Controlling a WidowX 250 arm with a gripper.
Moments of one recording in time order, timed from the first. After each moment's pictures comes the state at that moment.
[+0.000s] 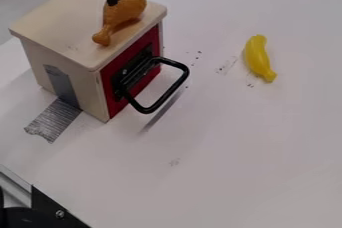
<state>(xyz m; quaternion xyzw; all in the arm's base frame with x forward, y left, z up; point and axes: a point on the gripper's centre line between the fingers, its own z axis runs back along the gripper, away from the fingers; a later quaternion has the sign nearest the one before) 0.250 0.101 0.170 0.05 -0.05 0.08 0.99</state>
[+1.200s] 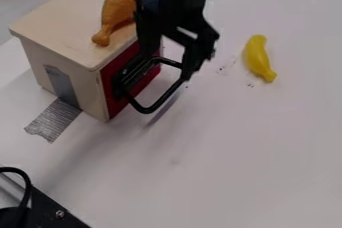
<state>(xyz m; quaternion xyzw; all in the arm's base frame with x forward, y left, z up) 0.266 0.012 0.078 0.06 -0.01 -0.03 1.00</state>
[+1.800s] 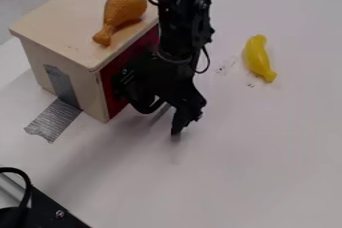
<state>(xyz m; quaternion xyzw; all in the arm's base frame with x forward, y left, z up) 0.244 0.015 0.013 0.07 0.02 -0.04 1.00</state>
